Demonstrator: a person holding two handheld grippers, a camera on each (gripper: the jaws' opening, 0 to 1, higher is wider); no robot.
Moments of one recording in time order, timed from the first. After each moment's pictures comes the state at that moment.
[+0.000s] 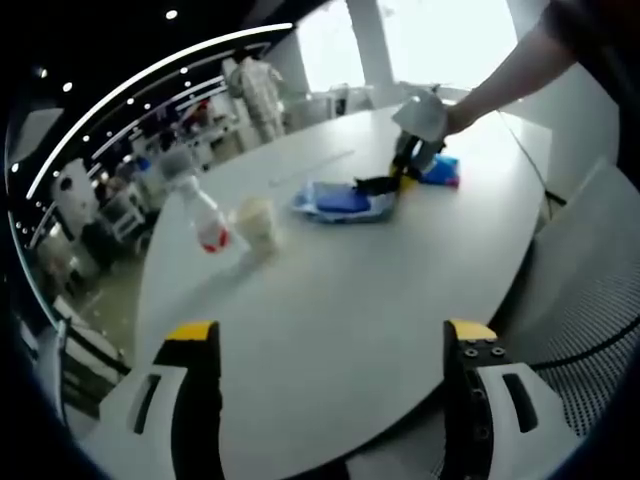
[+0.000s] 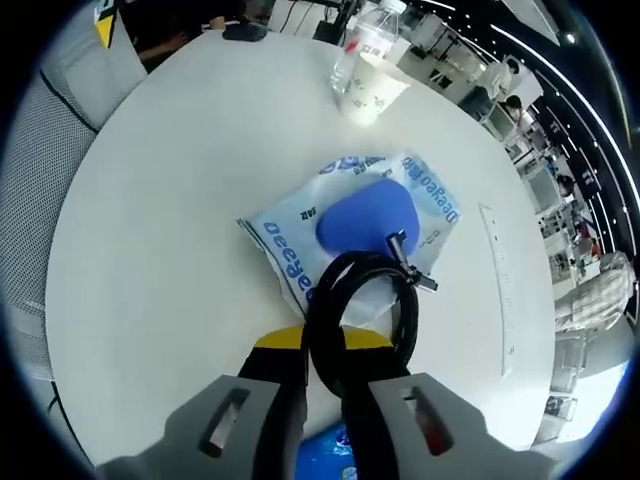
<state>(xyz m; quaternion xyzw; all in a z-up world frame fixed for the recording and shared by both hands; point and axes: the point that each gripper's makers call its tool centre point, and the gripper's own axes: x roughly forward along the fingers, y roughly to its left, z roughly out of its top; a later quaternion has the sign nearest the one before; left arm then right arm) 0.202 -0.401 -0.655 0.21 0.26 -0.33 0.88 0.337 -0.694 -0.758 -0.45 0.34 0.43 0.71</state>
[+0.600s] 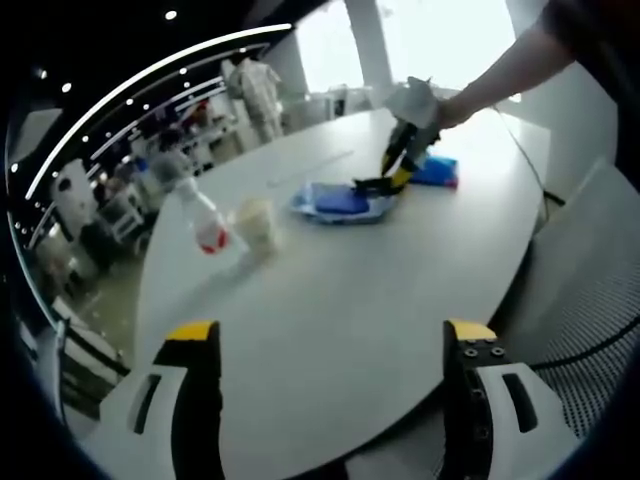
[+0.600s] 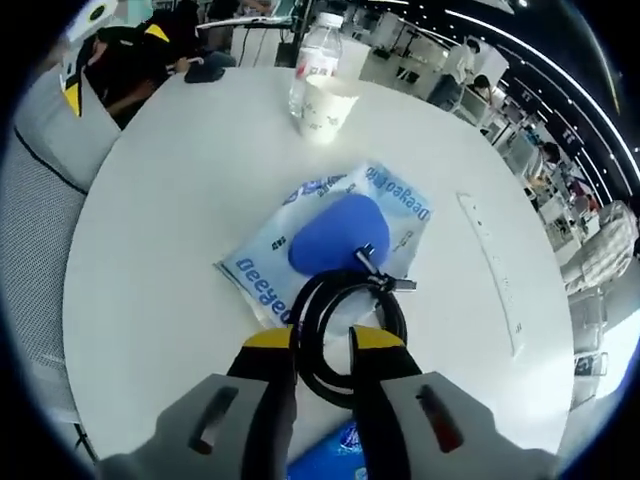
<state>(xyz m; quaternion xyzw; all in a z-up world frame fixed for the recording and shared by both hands) 0.202 -0.403 -0.655 0.21 0.26 -0.34 0.88 0.352 -0.691 -0.736 -0.36 0.34 0.41 0.77</state>
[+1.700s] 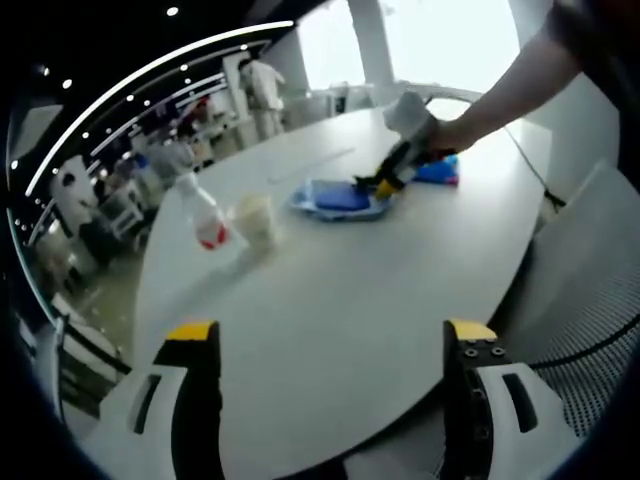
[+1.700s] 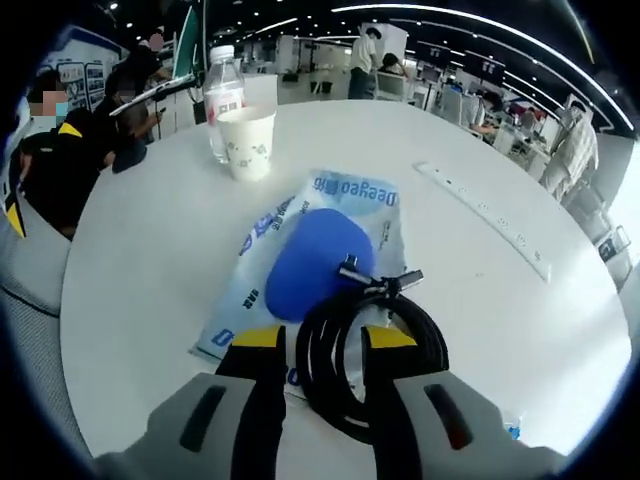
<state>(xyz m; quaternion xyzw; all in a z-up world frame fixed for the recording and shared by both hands) 0.198 -0.402 -0.658 0.21 0.27 -0.33 0.88 0.361 -0.671 -0.757 -0.17 0.35 0.30 0.87</state>
